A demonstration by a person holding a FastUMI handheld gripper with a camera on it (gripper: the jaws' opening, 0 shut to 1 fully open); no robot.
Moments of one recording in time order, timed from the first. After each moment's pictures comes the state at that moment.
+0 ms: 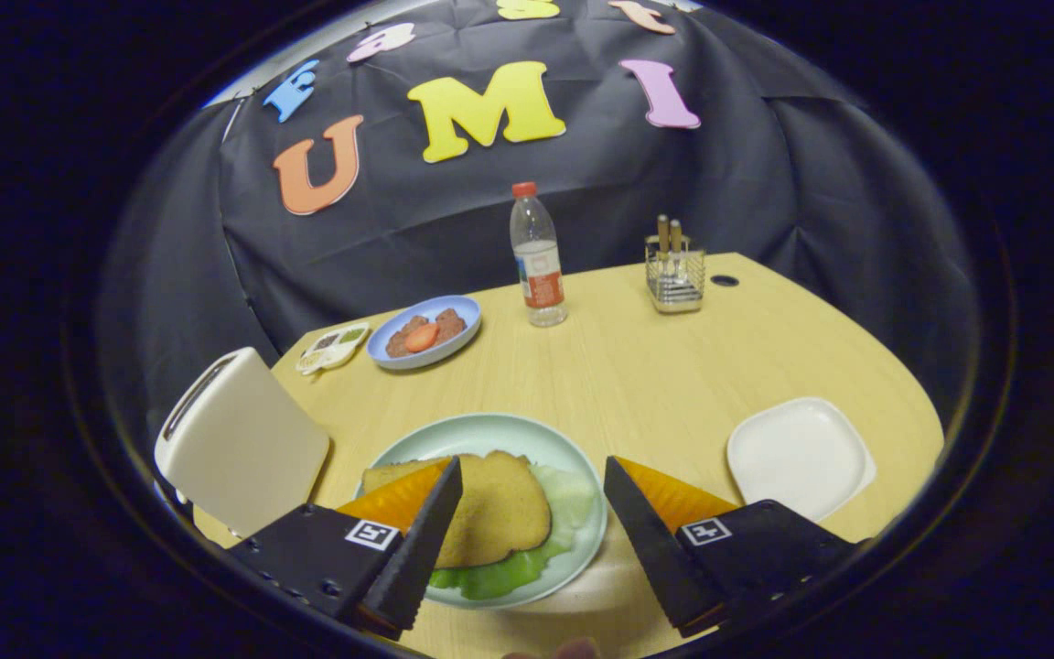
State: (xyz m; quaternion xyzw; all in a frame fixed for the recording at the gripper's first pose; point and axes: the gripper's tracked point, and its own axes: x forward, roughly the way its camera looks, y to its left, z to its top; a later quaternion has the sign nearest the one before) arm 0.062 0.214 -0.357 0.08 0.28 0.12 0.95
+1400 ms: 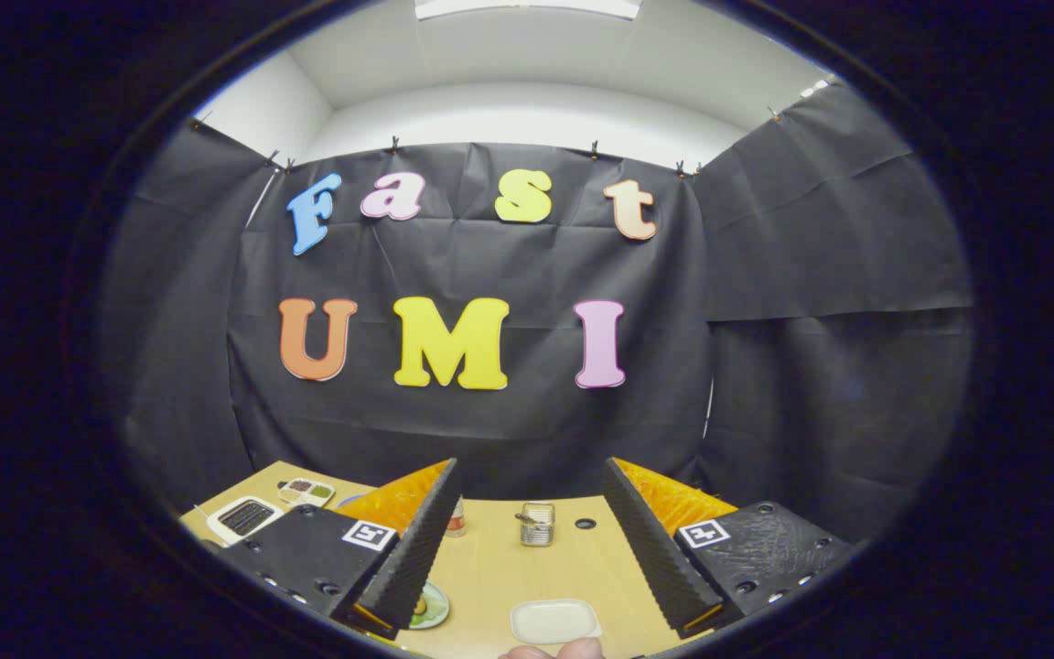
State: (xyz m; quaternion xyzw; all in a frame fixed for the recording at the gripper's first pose) arm -0.014 0.032 0.004 0.01 0.01 0.04 1.00
